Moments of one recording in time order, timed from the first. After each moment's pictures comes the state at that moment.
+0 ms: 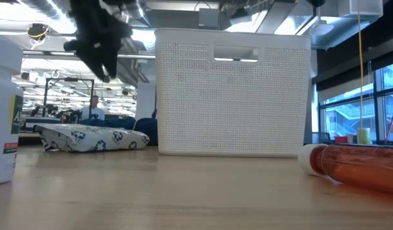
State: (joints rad) left arm 0.17 1.23 1.04 -1.10 -0.38 -0.83; right arm 0.35 1.09 1.11 -0.58 0.42 0.60
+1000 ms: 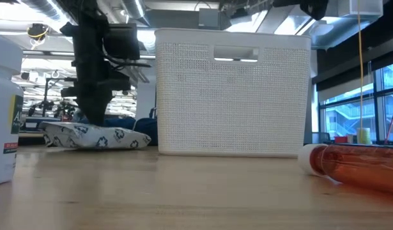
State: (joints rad) left arm 0.27 1.39 0.75 -0.78 -0.15 -0.75; right arm 0.34 1.10 1.04 -0.50 0.42 0.68
